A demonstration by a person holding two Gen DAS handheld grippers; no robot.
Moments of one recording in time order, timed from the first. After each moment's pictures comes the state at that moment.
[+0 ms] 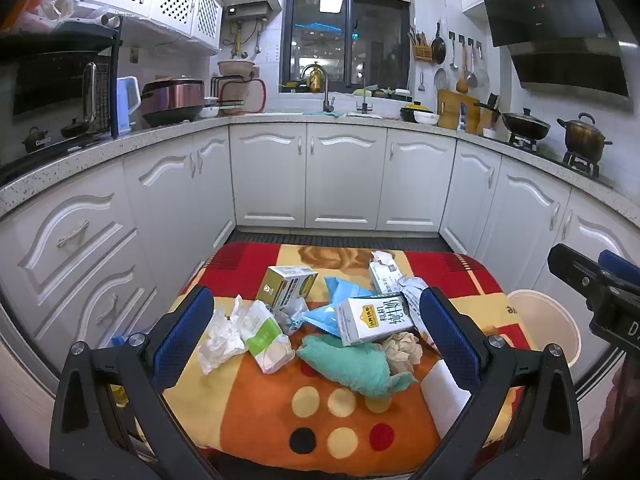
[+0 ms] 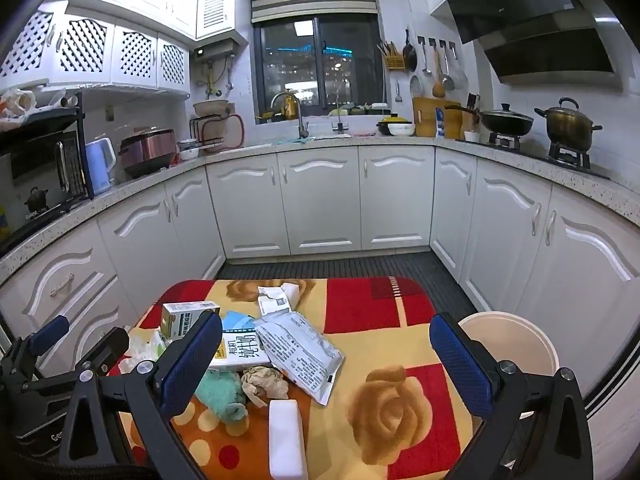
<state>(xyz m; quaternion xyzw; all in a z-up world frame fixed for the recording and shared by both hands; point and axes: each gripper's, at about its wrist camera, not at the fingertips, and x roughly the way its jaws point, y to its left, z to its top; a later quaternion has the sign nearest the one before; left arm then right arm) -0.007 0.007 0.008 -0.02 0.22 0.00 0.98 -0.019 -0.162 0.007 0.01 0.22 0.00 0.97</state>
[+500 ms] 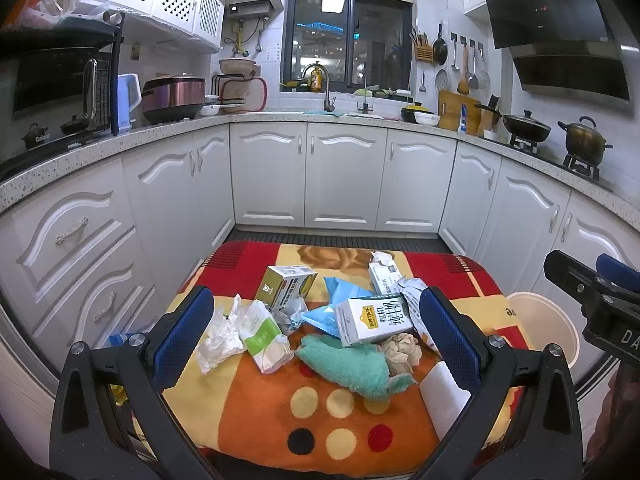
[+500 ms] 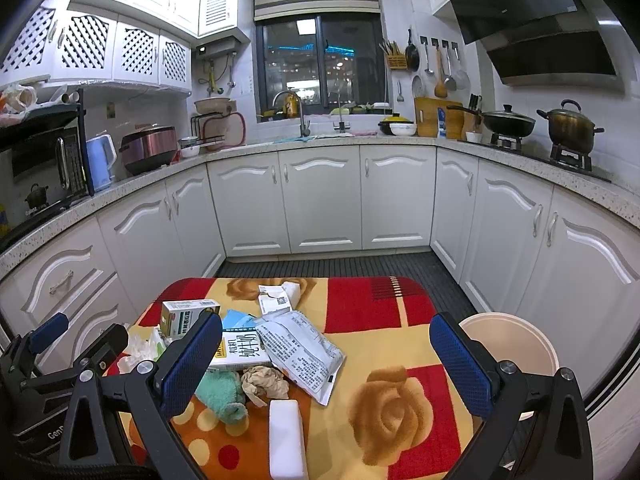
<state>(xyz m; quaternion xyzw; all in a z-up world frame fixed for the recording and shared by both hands) -0.007 0.010 0.007 -0.03 0.22 0.00 0.98 -0.016 -0.162 0.004 0.00 0.23 0.00 0.97</state>
